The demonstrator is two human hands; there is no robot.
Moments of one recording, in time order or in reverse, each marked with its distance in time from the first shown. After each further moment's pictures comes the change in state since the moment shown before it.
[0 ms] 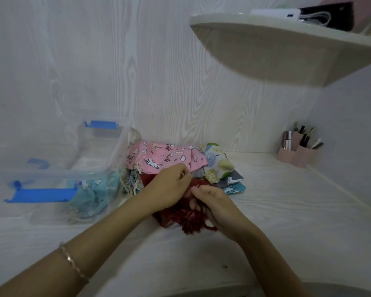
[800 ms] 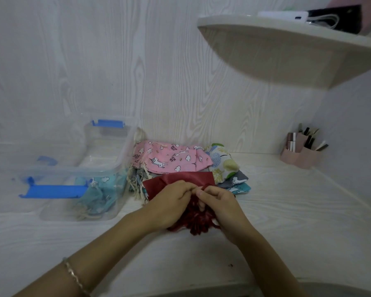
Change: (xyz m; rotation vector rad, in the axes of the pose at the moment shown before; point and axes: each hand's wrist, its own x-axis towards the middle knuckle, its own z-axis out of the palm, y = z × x) left_hand -0.029 -0.018 0.009 -0.060 -0.067 0.188; right_hand 0.000 0.012 0.002 -0.050 0.178 -0.030
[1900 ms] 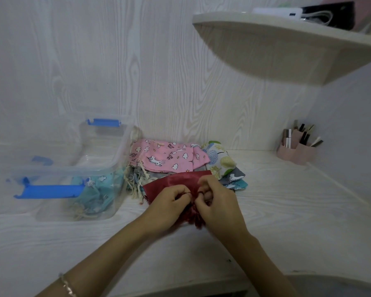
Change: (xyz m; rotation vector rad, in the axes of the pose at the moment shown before) left_hand -0.011 -0.007 0.017 -0.372 0.073 -0.157; right_hand -0.013 -0.004 0.011 -0.795 0.245 -0.436
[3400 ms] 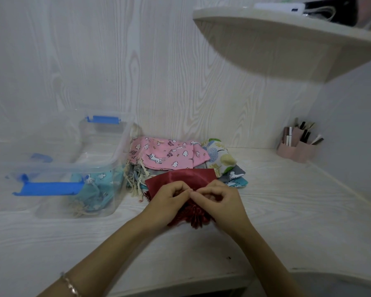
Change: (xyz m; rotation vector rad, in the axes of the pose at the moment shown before) left_hand 0.003 -0.007 0.001 -0.066 0.042 0.004; right_hand 0.000 0.013 -0.005 0.434 -0.070 0.170
